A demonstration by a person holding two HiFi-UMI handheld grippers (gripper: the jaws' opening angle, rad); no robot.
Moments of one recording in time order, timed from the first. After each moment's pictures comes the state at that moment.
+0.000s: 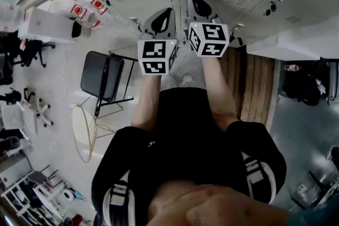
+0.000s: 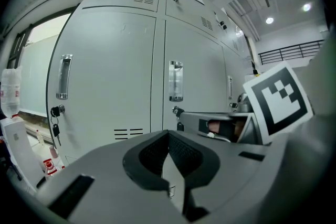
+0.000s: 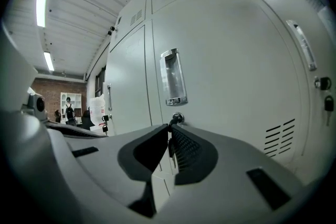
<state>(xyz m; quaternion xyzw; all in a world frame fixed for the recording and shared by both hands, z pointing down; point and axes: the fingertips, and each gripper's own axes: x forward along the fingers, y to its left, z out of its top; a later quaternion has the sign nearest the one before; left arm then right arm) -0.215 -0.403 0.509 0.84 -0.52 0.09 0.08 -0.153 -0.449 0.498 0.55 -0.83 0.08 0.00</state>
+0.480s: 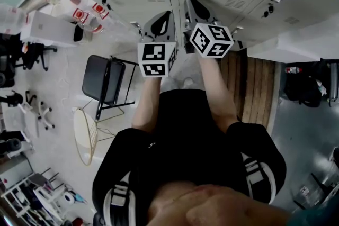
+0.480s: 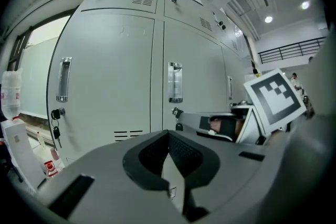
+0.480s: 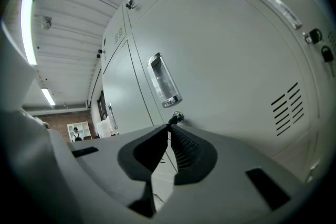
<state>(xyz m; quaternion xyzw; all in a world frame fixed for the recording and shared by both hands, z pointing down) -0.214 -0.401 0.507 0.84 -0.53 0.09 0.07 -0.149 -0.449 0.500 0.52 -0.83 0.17 -0.10</state>
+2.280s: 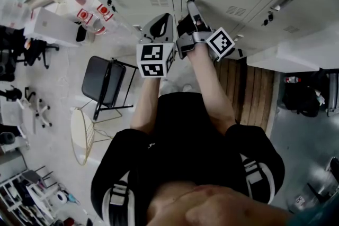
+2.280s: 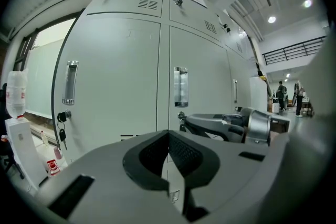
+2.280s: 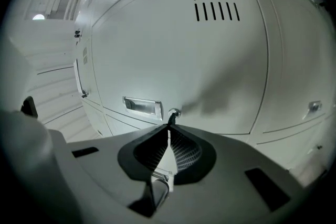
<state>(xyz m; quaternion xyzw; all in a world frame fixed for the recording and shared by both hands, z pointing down) -0.225 -0.405 0.499 0.83 -0.55 0.07 0.07 -0.138 -0.453 0.509 0.32 -0.68 0.49 -0.45</state>
